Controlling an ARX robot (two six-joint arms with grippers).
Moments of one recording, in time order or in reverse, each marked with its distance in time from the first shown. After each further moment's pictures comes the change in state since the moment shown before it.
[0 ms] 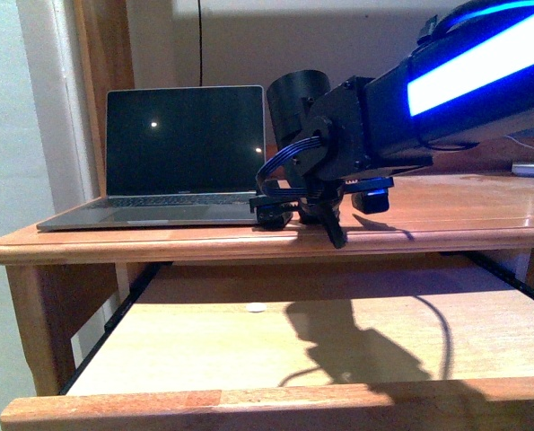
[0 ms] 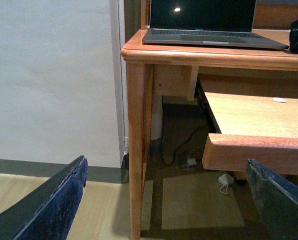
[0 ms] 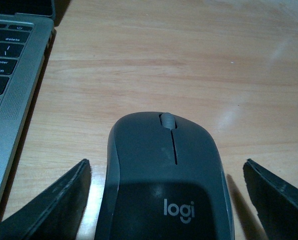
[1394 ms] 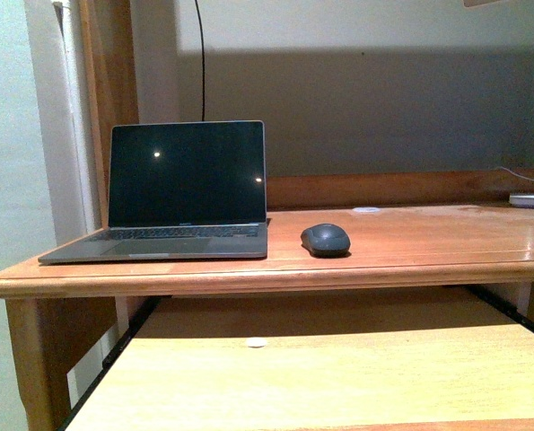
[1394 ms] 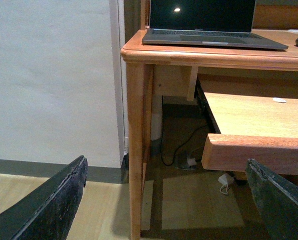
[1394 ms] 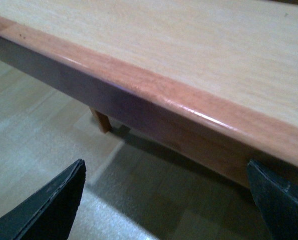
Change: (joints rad) left arm 0.000 0.000 0.000 0.000 0.000 0.000; right arm -0.248 -0.972 -1.770 0.742 -0.926 -0.219
